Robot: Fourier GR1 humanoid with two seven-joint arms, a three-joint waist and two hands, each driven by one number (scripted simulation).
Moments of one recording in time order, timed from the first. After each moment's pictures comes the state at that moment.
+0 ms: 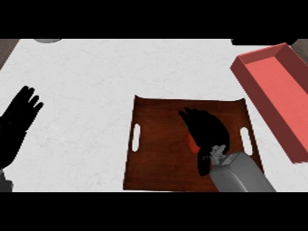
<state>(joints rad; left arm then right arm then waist) -0.03 0.25 0.20 -1.65 0.25 -0.10 0.28 -0.33 -0.09 0.42 -1.50 0.97 0.63 0.52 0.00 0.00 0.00</state>
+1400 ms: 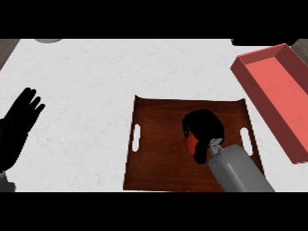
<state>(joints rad) -0.02 0.21 0.22 -1.68 0.20 -0.12 0.30 -0.37 -0.06 0.35 -1.25 1.14 0.43 0.25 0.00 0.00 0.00</state>
